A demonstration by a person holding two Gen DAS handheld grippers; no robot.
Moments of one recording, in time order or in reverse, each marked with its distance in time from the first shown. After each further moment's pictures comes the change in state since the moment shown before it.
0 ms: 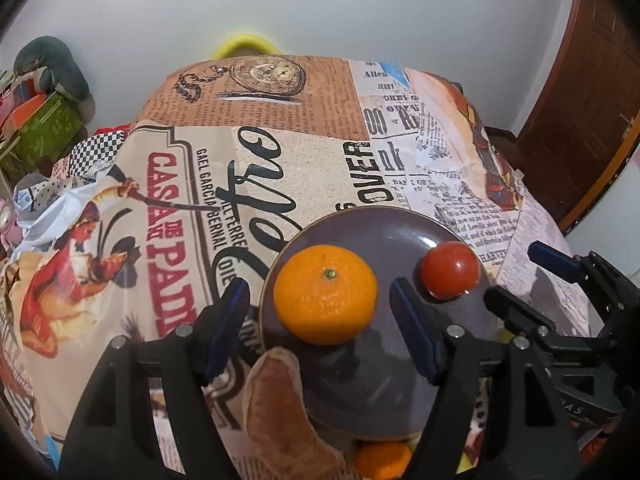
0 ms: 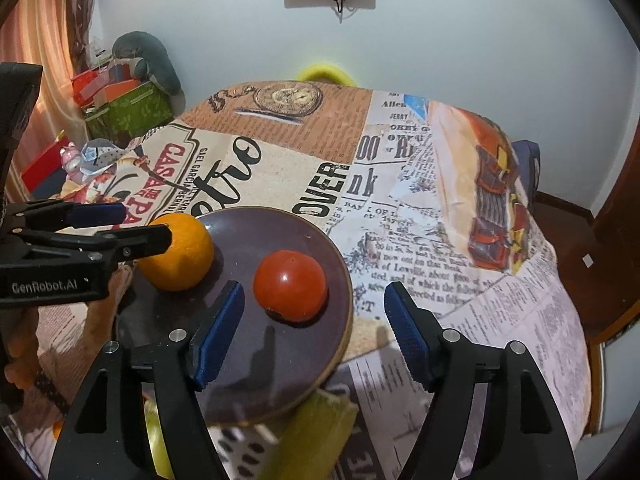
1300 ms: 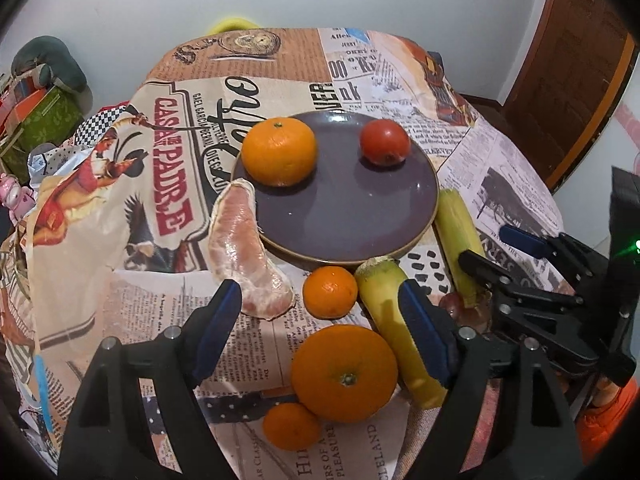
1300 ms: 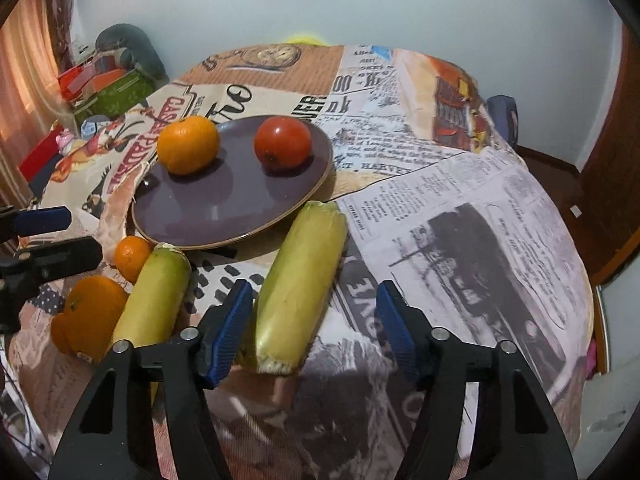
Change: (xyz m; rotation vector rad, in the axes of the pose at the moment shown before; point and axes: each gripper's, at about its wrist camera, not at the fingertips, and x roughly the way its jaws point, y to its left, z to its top) left arm -0.057 -0.043 -0.103 0.057 0.070 -0.005; right arm -0.024 0.004 -0.088 0.076 0.094 -0.029
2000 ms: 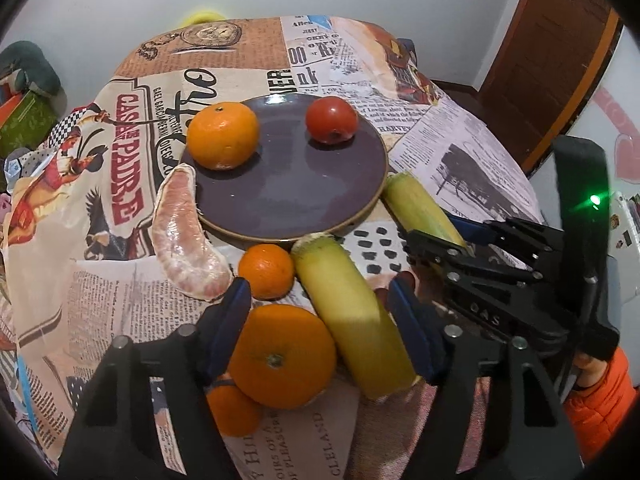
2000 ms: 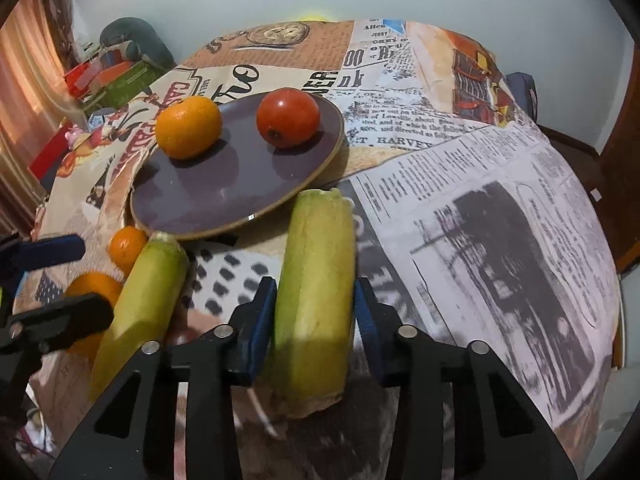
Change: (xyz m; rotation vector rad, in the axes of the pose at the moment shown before) left arm 0.002 -0.034 -0.011 0.043 0.036 -0.081; right arm 0.002 -0.008 -0.010 0.022 0.066 0.068
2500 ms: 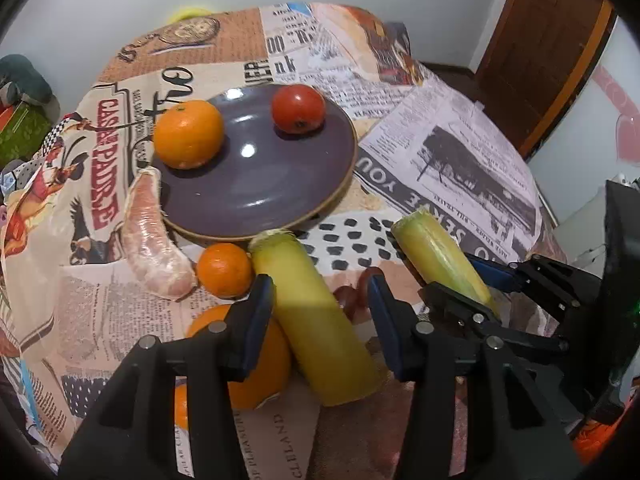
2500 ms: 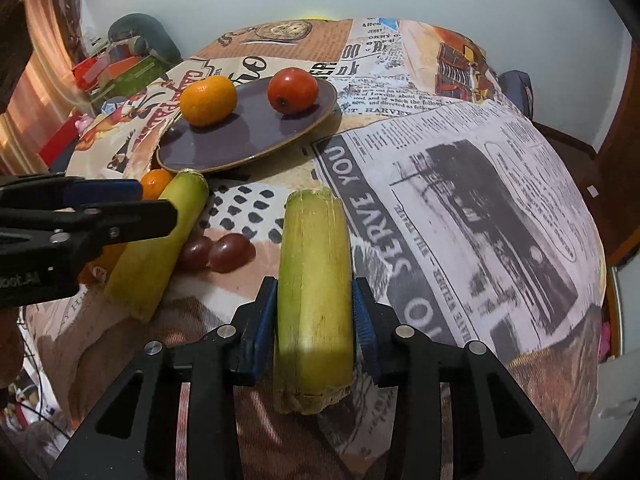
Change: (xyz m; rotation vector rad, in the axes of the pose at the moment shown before) left arm 0.016 -0.031 0.008 0.044 0.069 0.016; right arm -0.023 -0.005 -0.033 0.009 0.004 0.022
